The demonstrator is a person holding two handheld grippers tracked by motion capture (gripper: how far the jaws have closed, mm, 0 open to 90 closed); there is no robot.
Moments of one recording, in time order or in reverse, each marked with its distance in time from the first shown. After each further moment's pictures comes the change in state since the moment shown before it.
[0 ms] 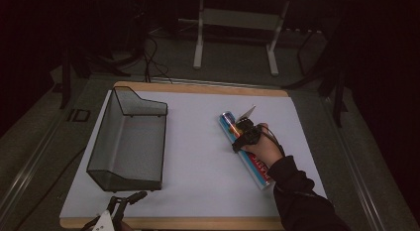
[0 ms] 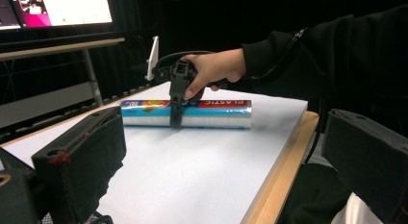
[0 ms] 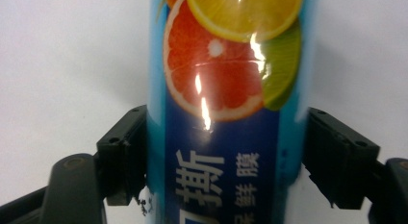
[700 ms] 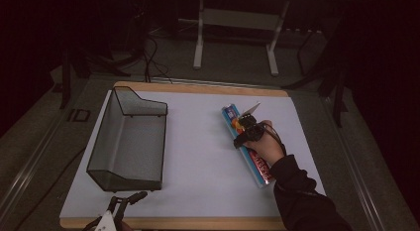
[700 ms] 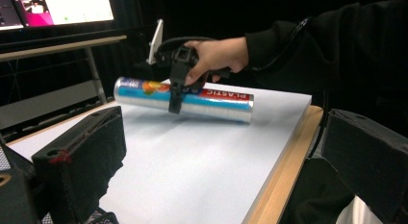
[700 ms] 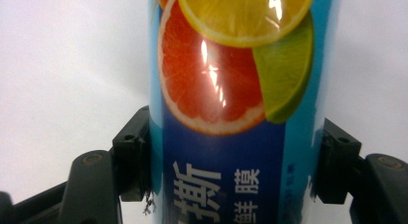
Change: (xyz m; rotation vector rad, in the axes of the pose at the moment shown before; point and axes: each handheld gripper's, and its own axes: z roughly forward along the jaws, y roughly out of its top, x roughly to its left) left arm -0.001 0.000 0.001 0.019 0.010 0.017; right arm -0.001 -0.001 -0.021 -0.080 0.005 0.053
